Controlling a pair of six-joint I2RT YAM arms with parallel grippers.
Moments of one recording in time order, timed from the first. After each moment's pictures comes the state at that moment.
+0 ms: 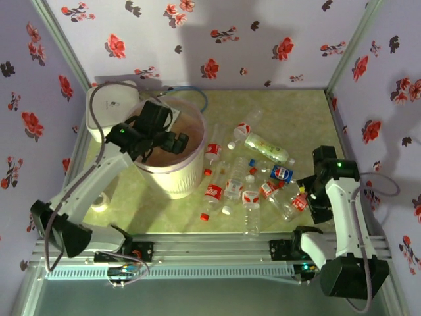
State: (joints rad) left arm -0.62 1.33 1.40 -0.90 -0.20 -0.04; right arm -0.08 0.97 0.93 -1.51 0.02 1.27
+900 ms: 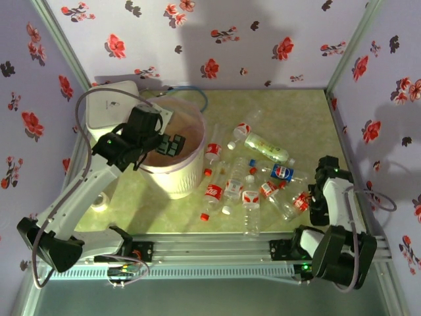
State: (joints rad) left arm -0.61 1.23 1.35 -0.86 -0.17 -0.06; right arm -0.30 1.09 0.64 -1.10 0.14 1.40
